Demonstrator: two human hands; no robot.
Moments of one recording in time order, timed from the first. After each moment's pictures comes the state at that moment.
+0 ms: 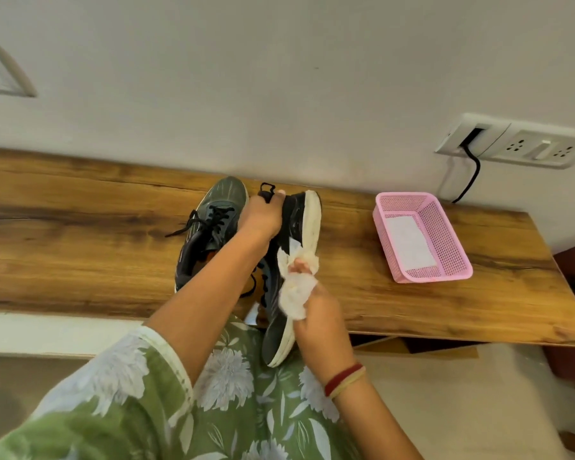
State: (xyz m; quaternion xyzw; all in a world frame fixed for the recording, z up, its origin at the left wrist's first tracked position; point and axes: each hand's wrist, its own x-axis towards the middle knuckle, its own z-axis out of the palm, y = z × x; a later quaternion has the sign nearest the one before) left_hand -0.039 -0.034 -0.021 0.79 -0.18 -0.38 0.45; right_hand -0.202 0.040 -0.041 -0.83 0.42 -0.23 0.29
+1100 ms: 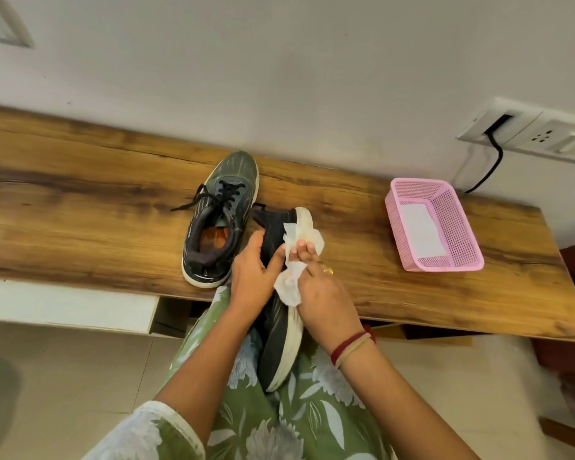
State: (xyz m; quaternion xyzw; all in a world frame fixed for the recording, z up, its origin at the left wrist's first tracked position) left_hand -0.072 0.066 -0.107 0.76 -0.35 -0.21 0.50; right_hand -0.192 0.024 -0.064 -0.94 0.32 -0.04 0.10
